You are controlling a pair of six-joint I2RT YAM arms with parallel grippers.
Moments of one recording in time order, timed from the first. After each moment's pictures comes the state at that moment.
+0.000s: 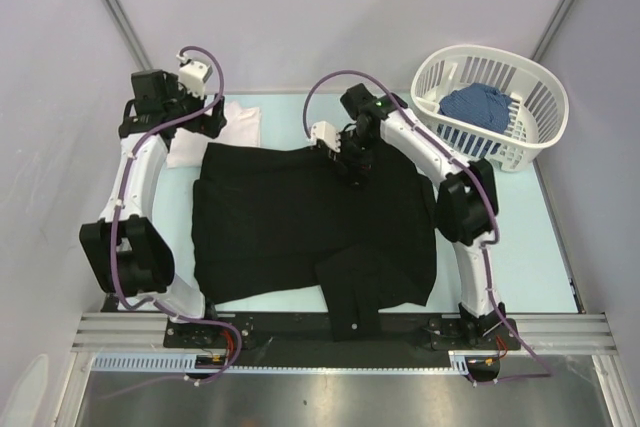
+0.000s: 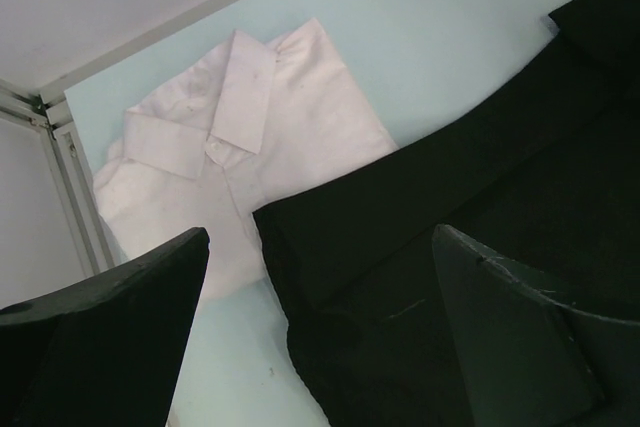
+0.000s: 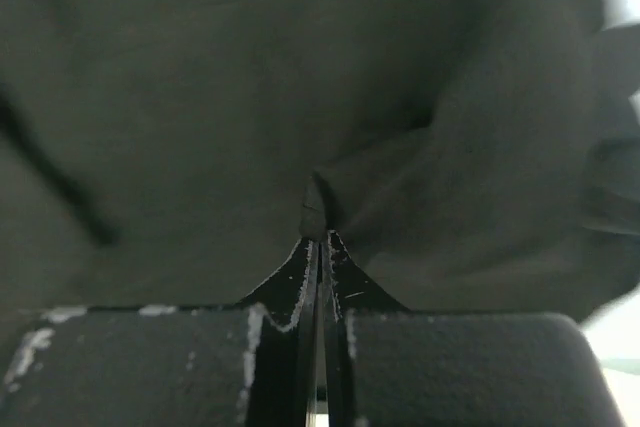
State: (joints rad) left arm 0.12 1.58 1.48 -0.46 0.42 0.41; right arm 0.56 2.10 1.99 -1.07 -0.35 -0.94
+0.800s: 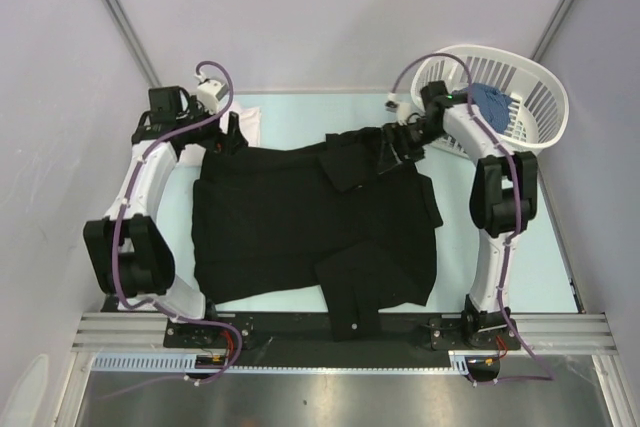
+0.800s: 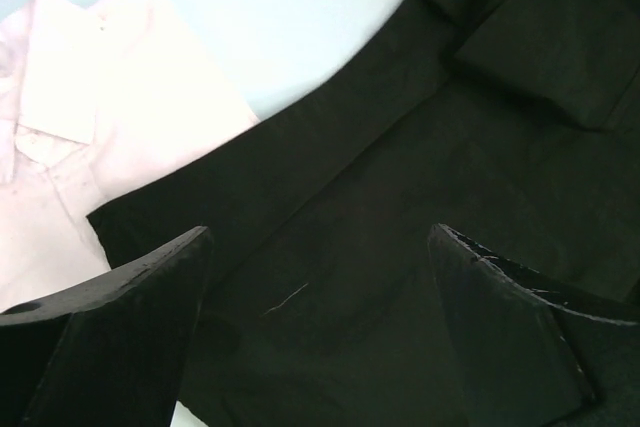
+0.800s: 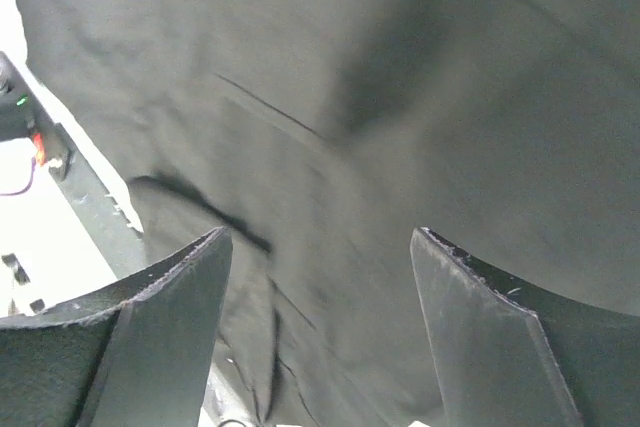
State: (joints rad) left arm 0.09 1.53 1.33 -0.49 0.61 0.32; right arm 0.23 2.09 1.84 -1.03 -0.75 -0.26
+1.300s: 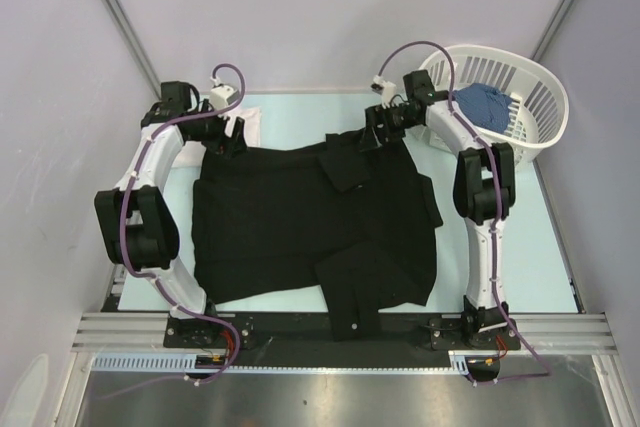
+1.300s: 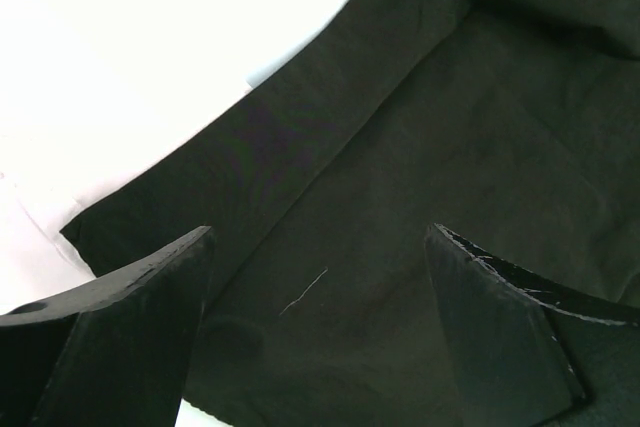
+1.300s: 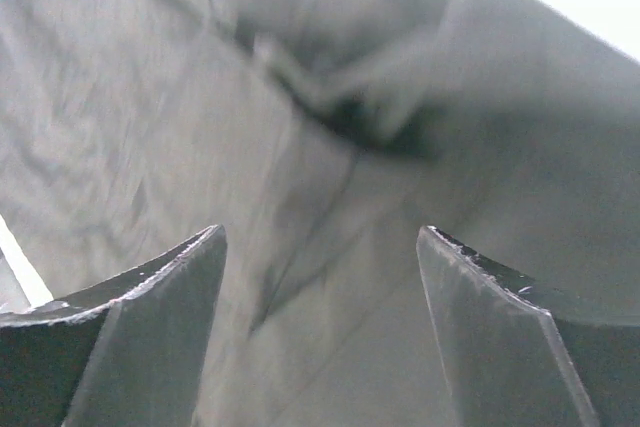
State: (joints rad) left arm 0.08 1.74 1.49 -0.67 0.62 0.51; right arm 0.22 2.22 1.91 -0.72 -0.71 -0.16
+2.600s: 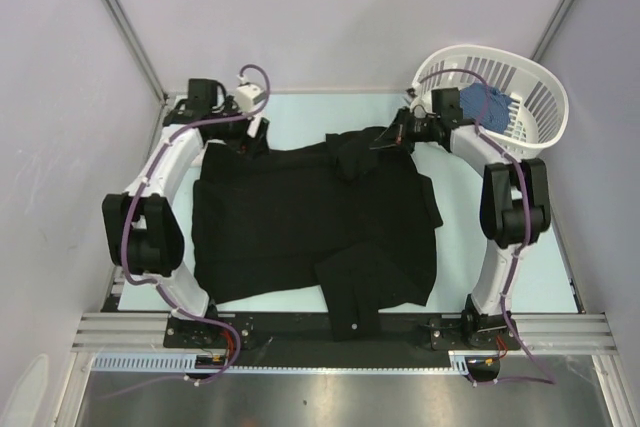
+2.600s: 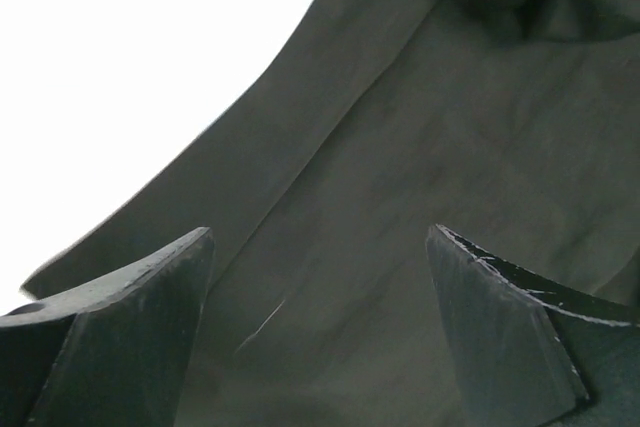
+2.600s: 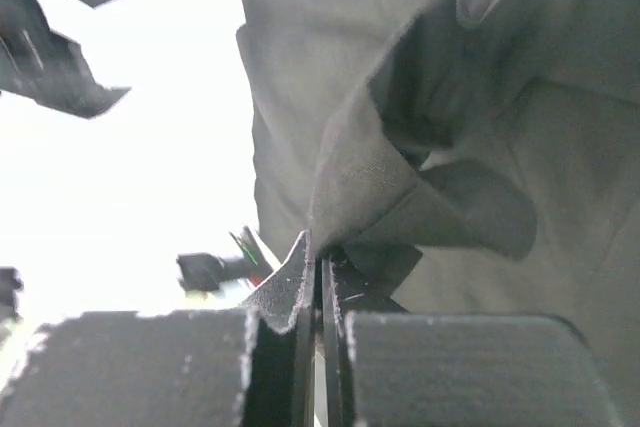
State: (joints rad) left arm -0.04 1.71 1.49 -0.67 0.56 0.48; right arm 0.16 1.99 1.51 -0.31 -0.99 0.49
